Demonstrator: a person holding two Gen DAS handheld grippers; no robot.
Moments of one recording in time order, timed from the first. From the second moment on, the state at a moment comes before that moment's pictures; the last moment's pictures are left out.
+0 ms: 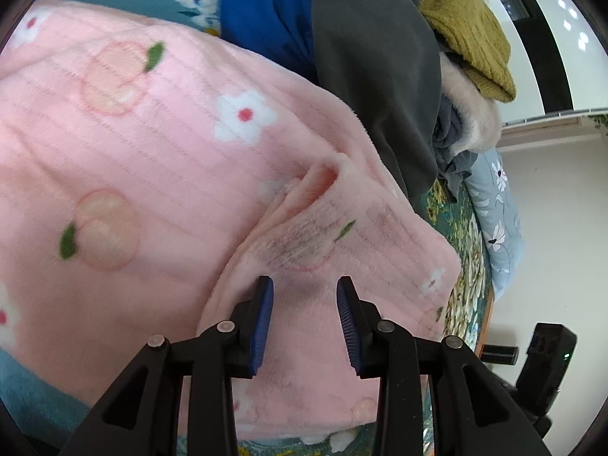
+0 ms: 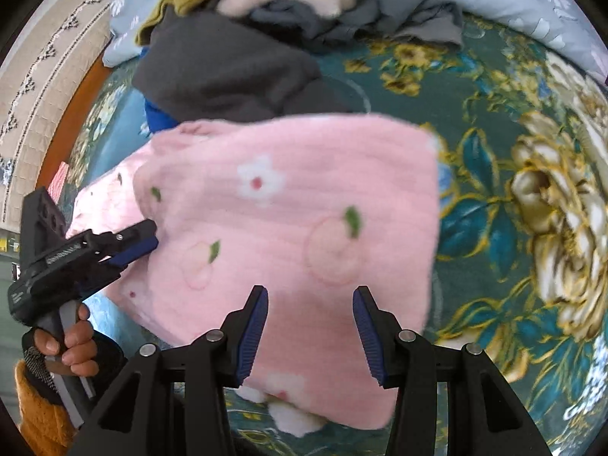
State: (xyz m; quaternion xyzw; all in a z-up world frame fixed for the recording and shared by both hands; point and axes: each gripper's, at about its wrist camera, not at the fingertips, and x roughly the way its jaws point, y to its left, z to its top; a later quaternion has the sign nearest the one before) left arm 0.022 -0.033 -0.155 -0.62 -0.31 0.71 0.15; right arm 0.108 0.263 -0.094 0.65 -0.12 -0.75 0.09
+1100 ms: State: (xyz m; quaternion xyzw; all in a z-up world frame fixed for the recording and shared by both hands) left arm 0.110 -0.362 -0.208 -0.37 -0.67 0.63 -0.10; right arm 0.132 0.222 -0.086 0.67 -0.09 -0.74 0.04
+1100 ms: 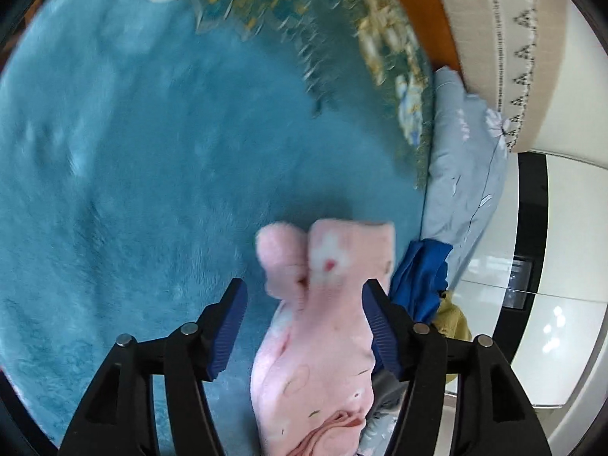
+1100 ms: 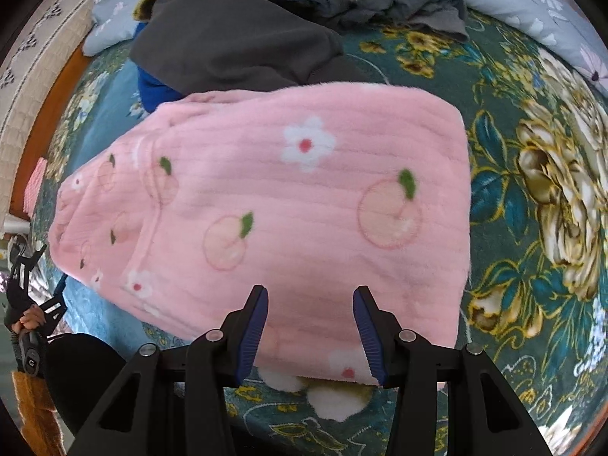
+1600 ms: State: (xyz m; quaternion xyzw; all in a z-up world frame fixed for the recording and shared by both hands) left arm 0.080 -0.361 -0.211 -0.39 -0.65 0.65 -0.10; right arm 0.125 0.215 -0.081 0.67 -0.08 -0.73 0.05
